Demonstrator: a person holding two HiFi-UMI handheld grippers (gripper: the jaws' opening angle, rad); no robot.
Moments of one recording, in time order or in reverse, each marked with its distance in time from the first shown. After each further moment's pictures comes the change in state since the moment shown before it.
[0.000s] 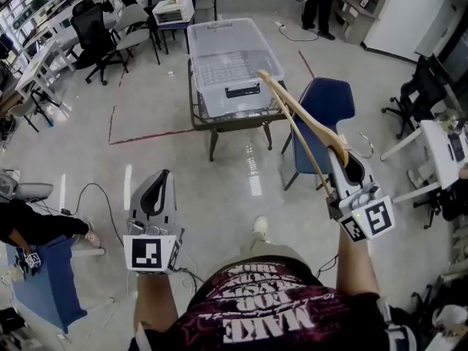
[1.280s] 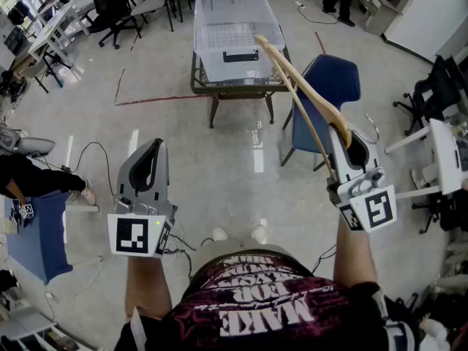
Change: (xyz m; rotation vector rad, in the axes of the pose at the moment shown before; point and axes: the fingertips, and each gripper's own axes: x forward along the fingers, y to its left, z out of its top) left arm -0.032 -0.095 0.042 0.025 -0.005 0.054; right arm -0.070 -0.029 0.013 -0.051 -0.031 0.076
